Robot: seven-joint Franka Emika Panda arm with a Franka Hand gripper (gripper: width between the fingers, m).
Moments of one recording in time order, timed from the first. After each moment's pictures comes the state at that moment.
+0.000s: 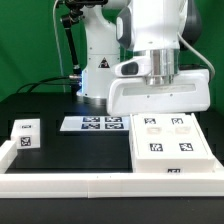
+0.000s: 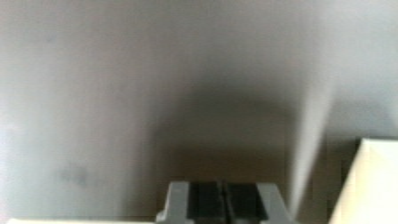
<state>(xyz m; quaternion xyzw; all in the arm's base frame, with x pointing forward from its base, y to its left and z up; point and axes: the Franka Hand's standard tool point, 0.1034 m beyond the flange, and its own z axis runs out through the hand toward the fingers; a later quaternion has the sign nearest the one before) 0.504 0.084 0.042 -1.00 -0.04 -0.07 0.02</state>
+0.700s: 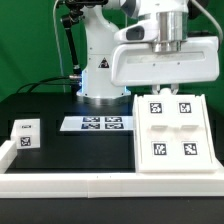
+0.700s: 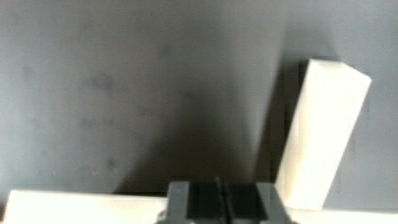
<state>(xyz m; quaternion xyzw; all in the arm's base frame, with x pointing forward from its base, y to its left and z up) 0.526 0.091 0.105 -1.00 -0.05 -0.06 0.02</state>
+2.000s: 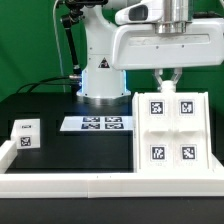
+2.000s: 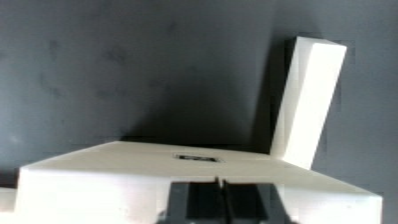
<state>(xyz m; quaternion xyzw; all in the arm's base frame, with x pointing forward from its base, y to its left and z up) 0.541 0.088 0.131 -1.00 -0.05 -0.04 0.01</state>
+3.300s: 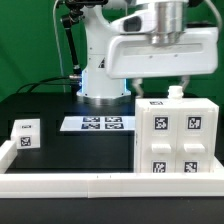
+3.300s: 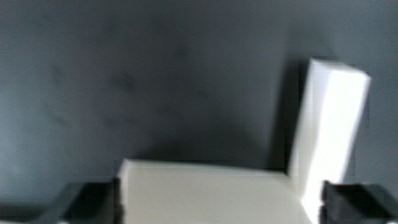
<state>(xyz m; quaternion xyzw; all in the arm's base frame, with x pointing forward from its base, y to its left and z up) 0.519 0.062 0.110 -1.00 -0.05 -0.02 0.01</state>
